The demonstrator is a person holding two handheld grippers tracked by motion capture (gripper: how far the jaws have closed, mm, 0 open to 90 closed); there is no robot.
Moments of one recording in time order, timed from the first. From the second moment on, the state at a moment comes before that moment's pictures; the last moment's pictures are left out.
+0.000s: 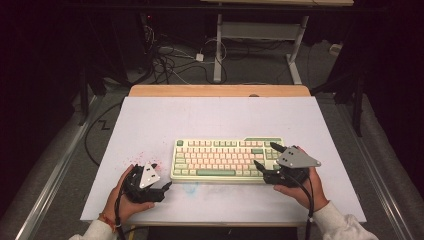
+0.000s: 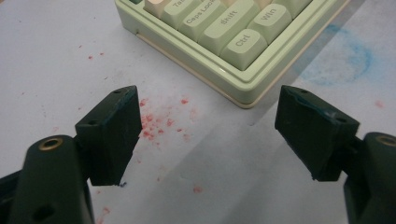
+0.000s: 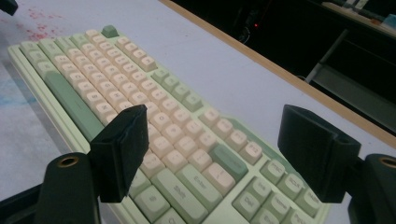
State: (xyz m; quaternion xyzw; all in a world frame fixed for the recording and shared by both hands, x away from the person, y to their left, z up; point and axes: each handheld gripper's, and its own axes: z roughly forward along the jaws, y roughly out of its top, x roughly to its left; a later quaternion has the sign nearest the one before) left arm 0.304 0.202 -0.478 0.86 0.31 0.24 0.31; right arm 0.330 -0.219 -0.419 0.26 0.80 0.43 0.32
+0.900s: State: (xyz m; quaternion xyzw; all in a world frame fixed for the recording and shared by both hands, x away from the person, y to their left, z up) left arm 0.303 0.206 -0.460 0.86 0.31 0.19 0.37; right arm 0.300 -0.269 -0.450 0.31 0.80 0.40 0.33
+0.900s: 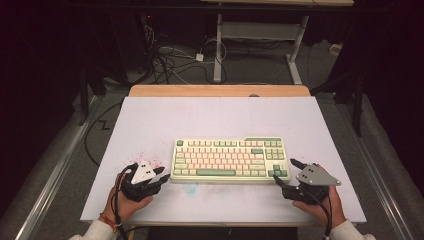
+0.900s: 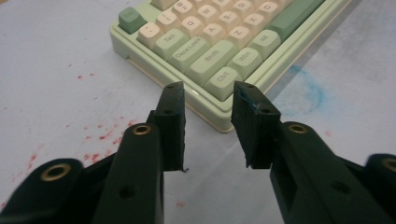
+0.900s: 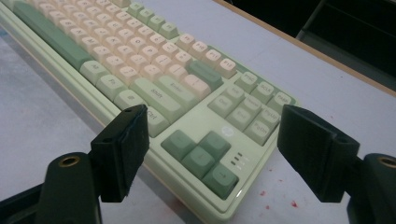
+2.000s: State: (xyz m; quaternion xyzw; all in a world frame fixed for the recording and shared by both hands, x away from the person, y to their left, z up) left arm 0.355 0.127 -0.437 0.88 0.27 0.17 0.34; right arm 0.300 -0.263 -0.456 0.29 0.81 0.38 0.33
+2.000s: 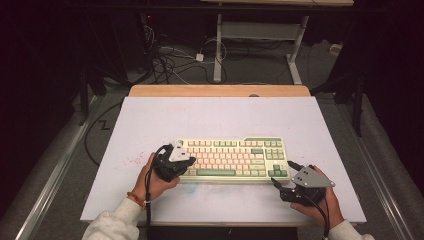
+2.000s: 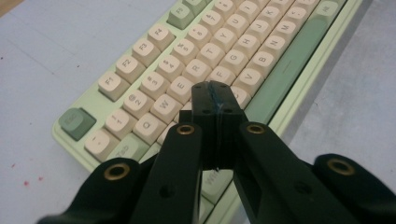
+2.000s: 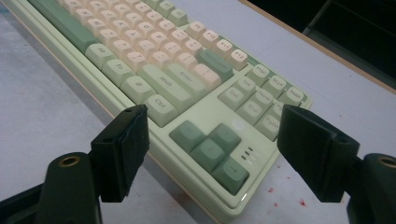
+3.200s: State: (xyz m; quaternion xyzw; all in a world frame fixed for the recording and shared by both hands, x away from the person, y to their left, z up) left arm 0.402 0.063 -0.450 0.91 0.26 0.16 0.29; right arm 0.301 -0.261 -0.460 0.28 0.83 0.36 0.33
